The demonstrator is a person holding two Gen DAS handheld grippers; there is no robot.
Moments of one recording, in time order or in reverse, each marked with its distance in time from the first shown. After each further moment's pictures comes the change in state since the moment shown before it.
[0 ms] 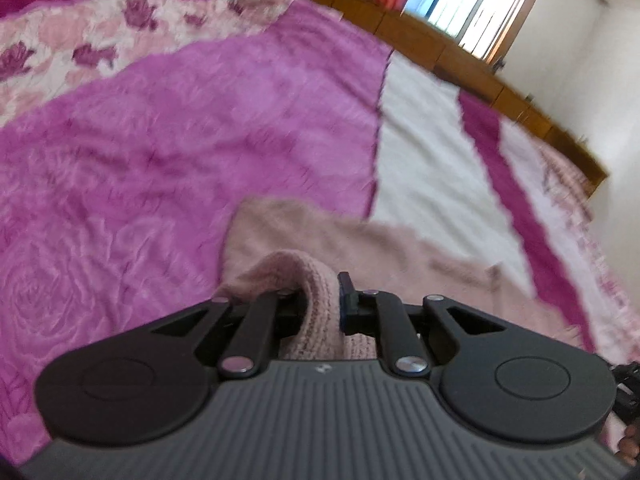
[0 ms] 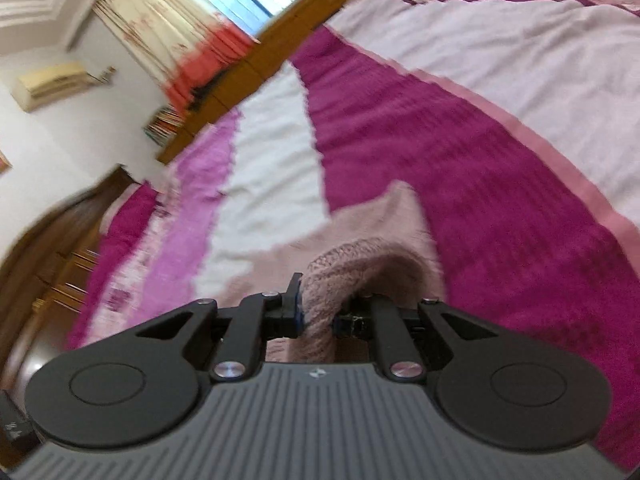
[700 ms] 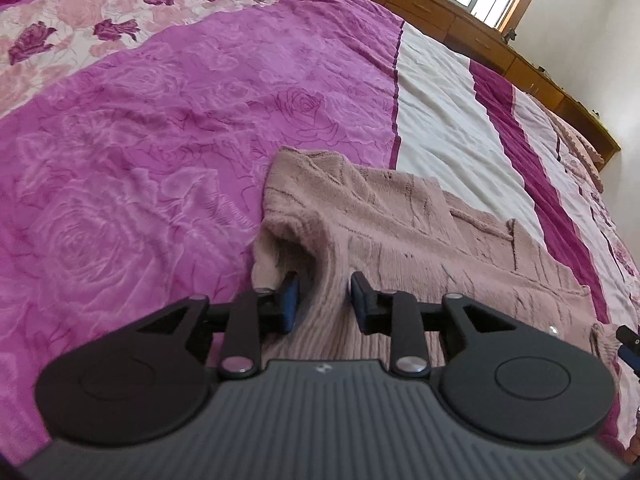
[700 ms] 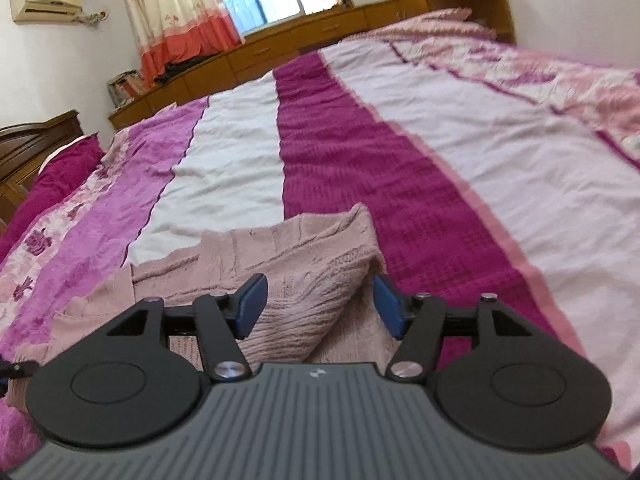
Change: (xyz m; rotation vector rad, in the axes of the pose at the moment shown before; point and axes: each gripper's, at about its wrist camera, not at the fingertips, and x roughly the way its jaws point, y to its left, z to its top) left arm -0.032 0.015 -0.019 0.017 0.071 0.029; right arm -0.047 0.043 -0.035 -0.286 -0.107 -0.240
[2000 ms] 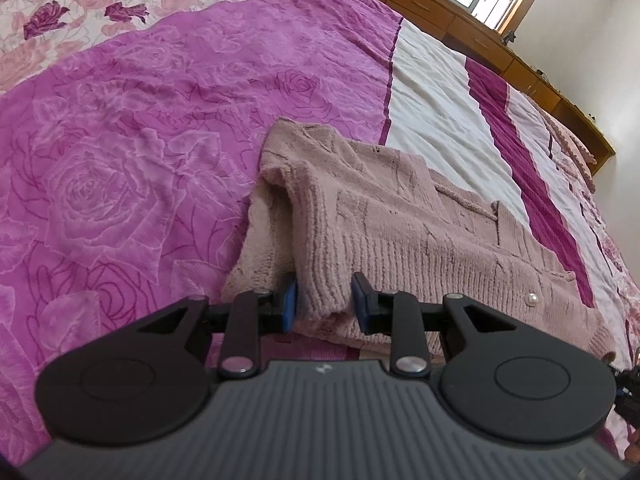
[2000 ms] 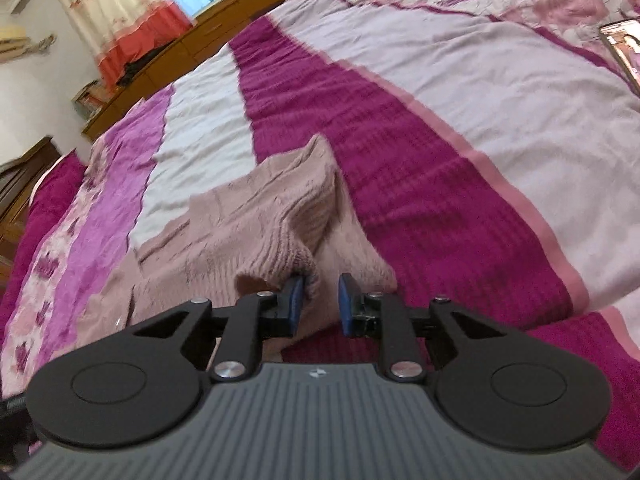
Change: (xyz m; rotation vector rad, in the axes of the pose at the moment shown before) left arm -0.018 -0.005 -0.028 -0.038 0.016 -0.019; right arm -0.029 -0.030 -0.027 0.216 0.173 0.008
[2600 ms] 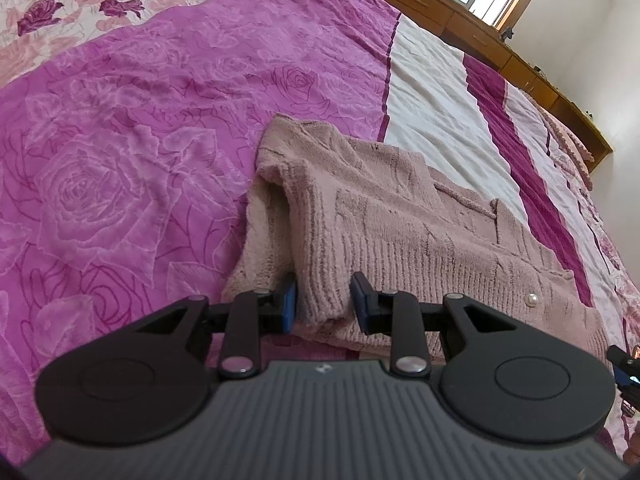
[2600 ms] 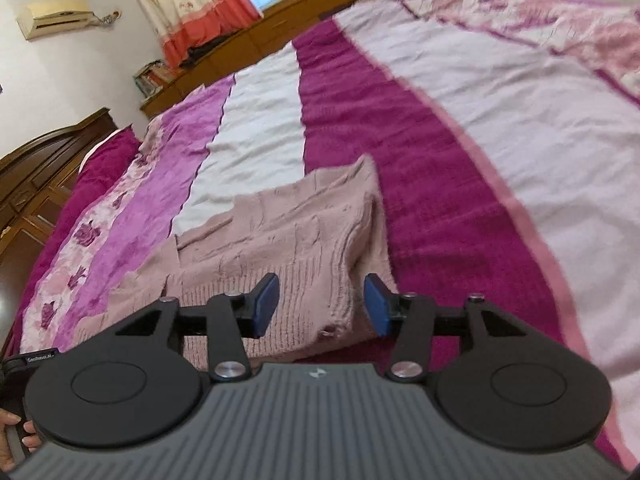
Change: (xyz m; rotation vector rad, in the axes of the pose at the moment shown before) left arm 0.007 0.002 0.002 0.004 0.017 -0.013; right arm -0.002 -0.008 0.021 -0.125 0.002 0.155
